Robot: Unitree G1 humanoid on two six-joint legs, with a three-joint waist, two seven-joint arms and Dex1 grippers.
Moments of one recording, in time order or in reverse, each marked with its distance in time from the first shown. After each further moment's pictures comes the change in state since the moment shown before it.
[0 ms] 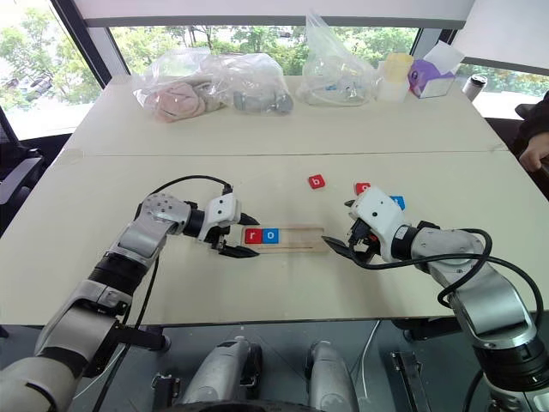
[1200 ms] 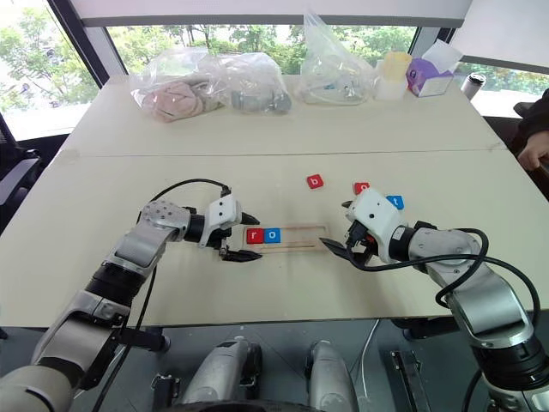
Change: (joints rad) left arm 0.071 0.013 0.011 -0.136 -0.046 0.121 0.078; right arm -0.007 0.000 0.019 0.005 -0.011 -0.017 0.012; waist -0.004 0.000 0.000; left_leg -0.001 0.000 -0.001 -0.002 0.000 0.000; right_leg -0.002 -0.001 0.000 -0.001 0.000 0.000
